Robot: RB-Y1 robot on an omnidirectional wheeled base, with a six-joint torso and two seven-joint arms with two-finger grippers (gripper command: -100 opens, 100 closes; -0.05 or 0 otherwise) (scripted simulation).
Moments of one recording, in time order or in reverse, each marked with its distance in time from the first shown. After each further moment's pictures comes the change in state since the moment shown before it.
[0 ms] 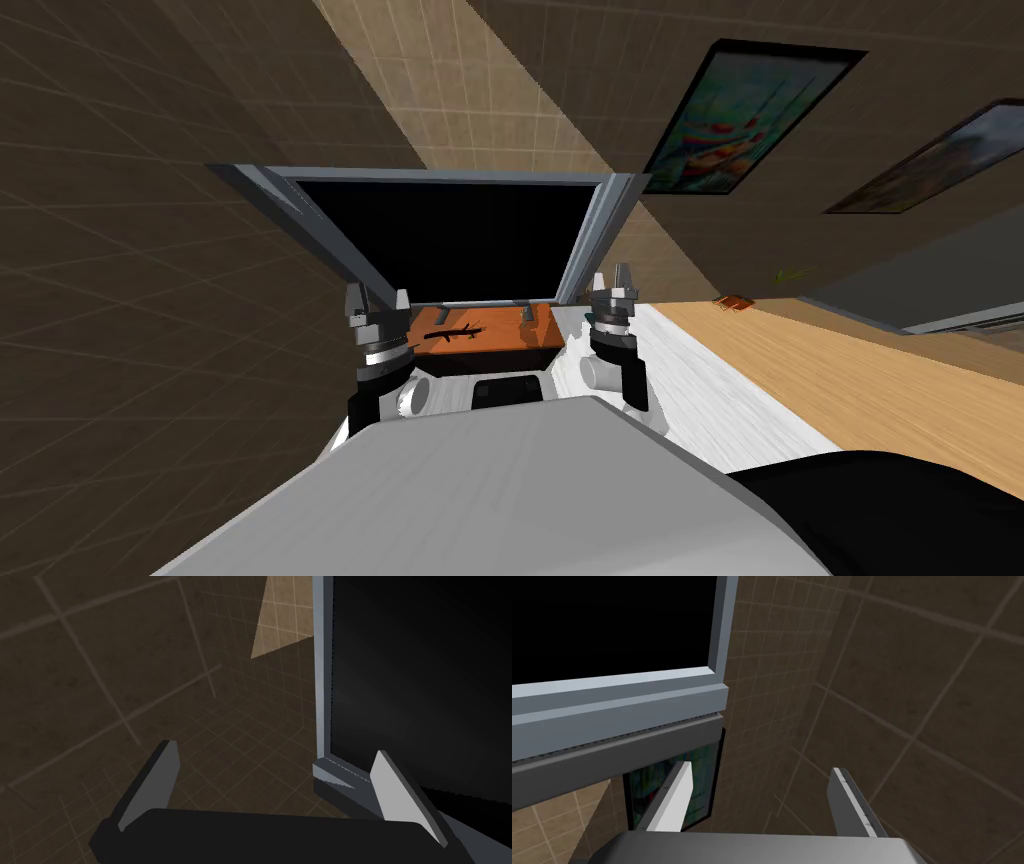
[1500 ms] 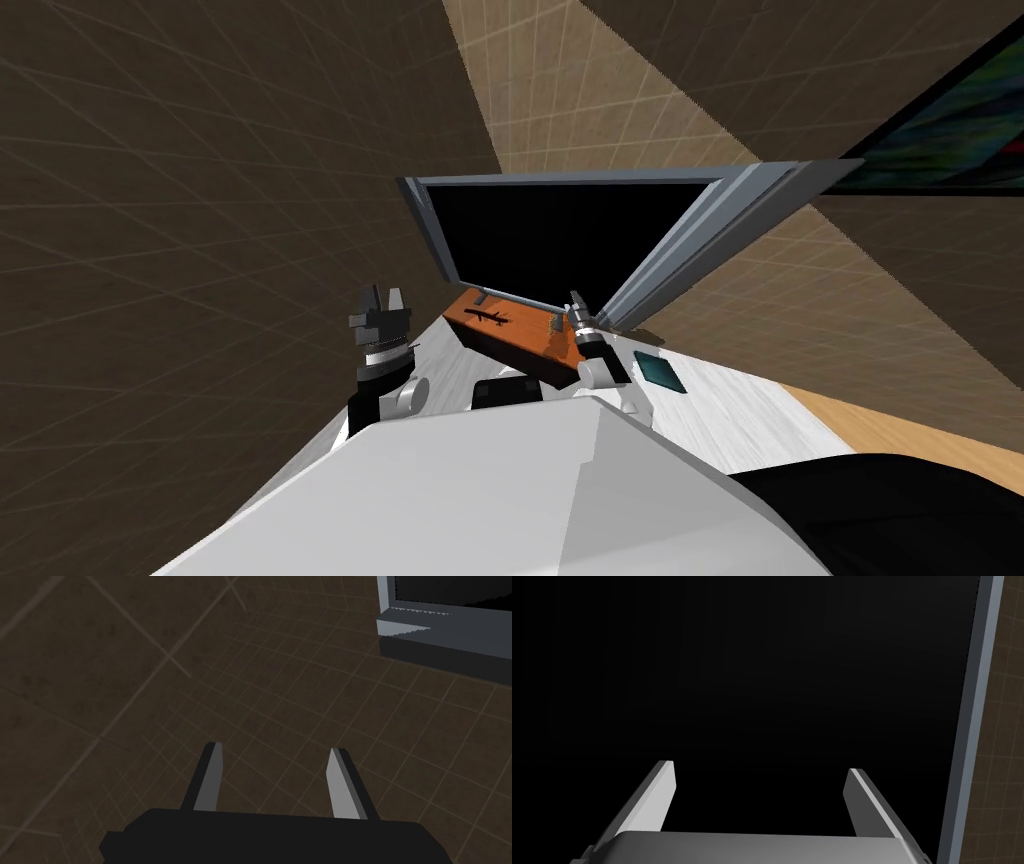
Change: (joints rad) left arm 0.000 0.000 0.000 0.000 0.000 0.000 0.000; right arm -0.046 -0.215 0.070 0.293 -0.199 0.309 0.113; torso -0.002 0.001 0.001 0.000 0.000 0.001
